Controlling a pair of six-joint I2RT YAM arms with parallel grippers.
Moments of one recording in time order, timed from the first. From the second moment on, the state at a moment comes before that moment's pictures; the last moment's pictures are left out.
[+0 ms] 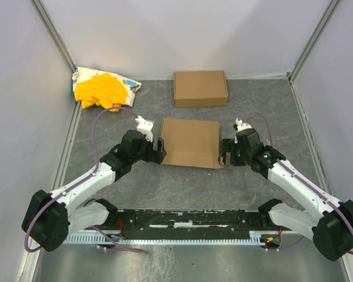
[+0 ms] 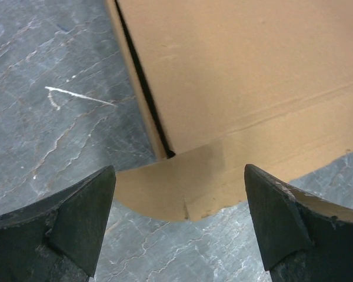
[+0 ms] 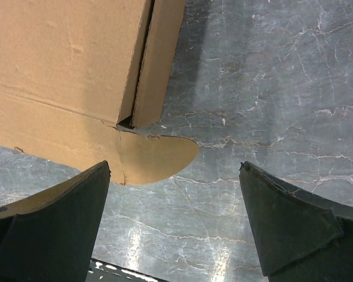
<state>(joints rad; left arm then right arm) -0.56 1.10 0.59 -0.10 0.00 -0.23 0.50 1.03 0.67 -0.51 0.06 0.42</state>
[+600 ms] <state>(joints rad) -0.60 1.13 0.59 -0.12 -0.05 -0.16 0.50 1.14 0.69 -0.47 -0.03 0.38</state>
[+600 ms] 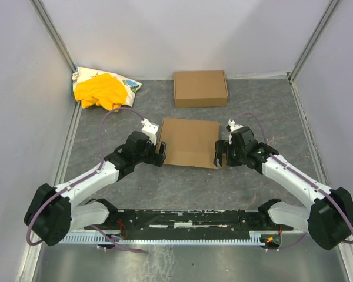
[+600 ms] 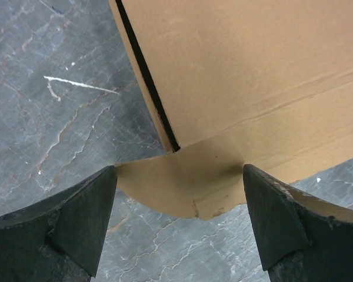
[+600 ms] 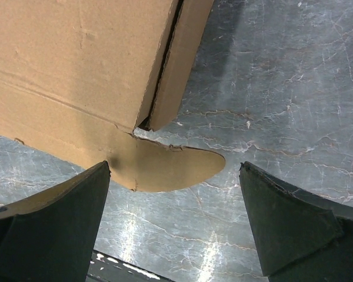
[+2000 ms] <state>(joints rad) -0.60 1.16 0.64 -0.20 0.13 -0.12 0.52 1.22 0.77 -0.51 -0.22 0.37</state>
